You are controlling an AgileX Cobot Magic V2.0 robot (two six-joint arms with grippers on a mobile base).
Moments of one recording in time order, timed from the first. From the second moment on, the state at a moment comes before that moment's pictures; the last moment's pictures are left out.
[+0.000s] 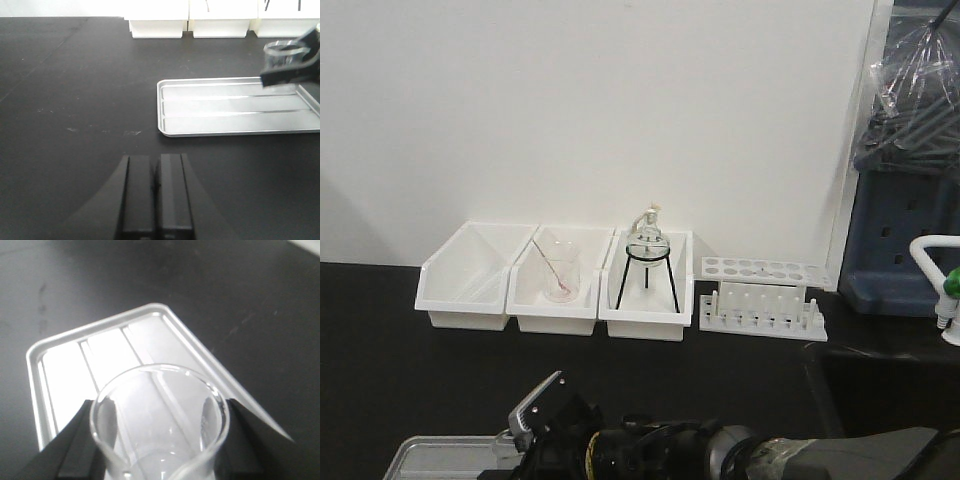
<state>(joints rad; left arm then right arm) 0.00 -0.02 0.03 -0.04 0.36 0.02 0.63 2.28 -1.47 -1.15 -0.49 0.98</state>
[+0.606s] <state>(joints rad) 0.00 -0.02 0.03 -0.04 0.36 0.02 0.65 2.31 -1.48 -1.14 -0.42 0.98</state>
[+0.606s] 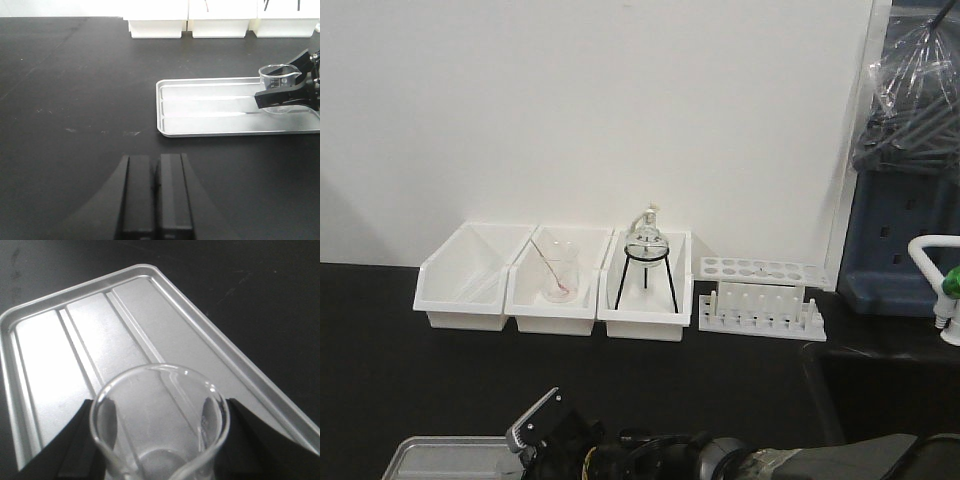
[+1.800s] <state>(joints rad) 0.00 -0.02 0.03 -0.04 0.36 0.02 0.65 1.94 -1.37 -1.22 -0.42 1.12</state>
